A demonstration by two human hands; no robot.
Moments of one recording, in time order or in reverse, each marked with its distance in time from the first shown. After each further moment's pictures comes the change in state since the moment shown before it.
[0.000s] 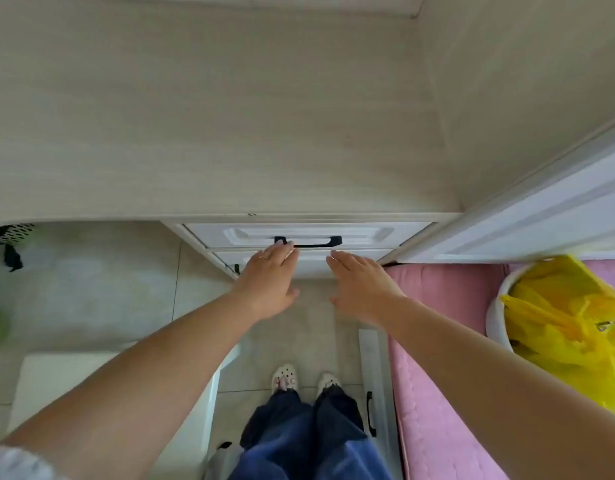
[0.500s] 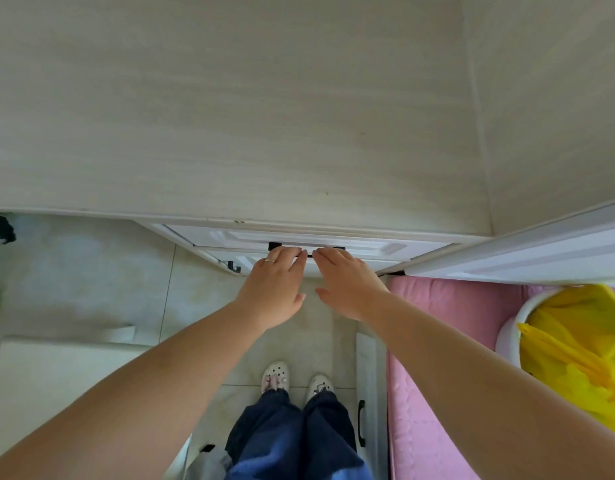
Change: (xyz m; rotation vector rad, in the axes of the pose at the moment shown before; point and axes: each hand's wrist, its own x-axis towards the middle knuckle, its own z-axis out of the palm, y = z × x) left_hand 0.041 0.008 0.024 -0.013 0.085 -0.036; right_hand 0.066 0.018 0.008 0.081 -0.031 -0.065
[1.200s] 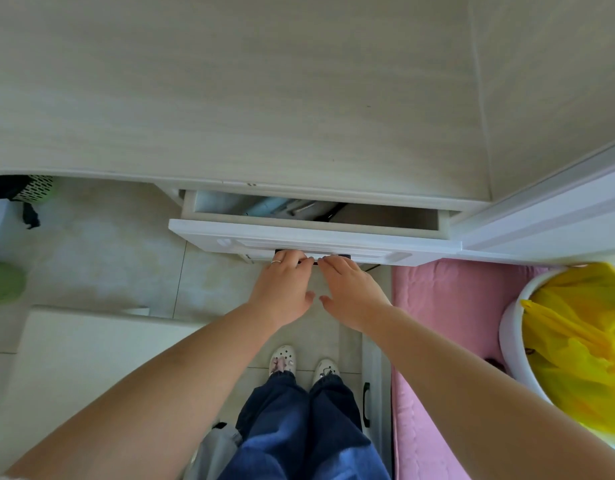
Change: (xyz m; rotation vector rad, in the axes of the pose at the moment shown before) left_hand -0.044 0.031 0.017 -0.168 -0.018 -0.135; right_hand -0.051 -0.021 0.044 0.098 0.021 0.031
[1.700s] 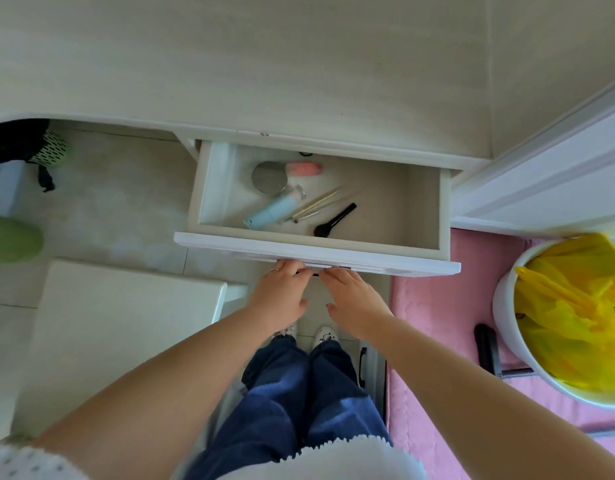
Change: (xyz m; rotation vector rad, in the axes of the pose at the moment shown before) left_hand -0.082 0.006 0.041 -0.060 -0.079 0.014; right_hand -0.074 -0.013 0.049 0.053 -0.084 -0.030
